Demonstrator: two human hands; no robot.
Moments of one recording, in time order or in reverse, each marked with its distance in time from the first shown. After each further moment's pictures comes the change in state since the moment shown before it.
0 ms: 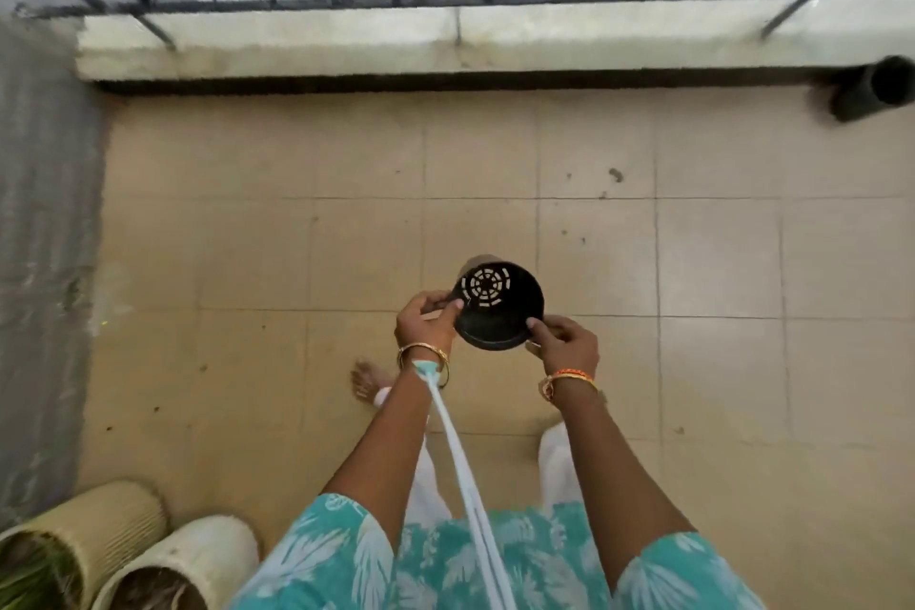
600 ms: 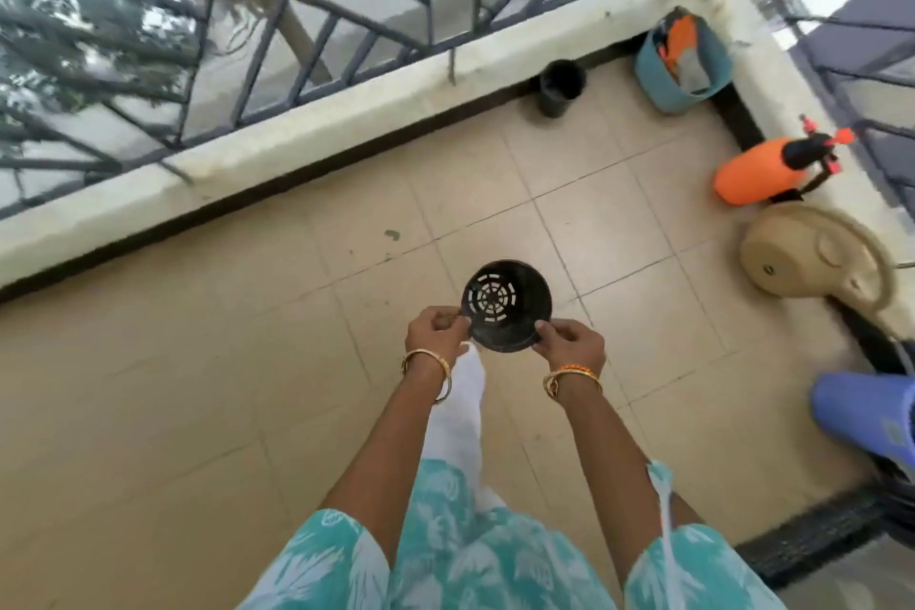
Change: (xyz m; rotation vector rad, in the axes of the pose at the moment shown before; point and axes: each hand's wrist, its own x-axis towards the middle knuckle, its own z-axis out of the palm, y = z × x) left_hand -0.183 0.061 0.386 0.237 -0.451 -0.060; right_hand 0.154 -0.098 -0.363 0.267 0.410 0.069
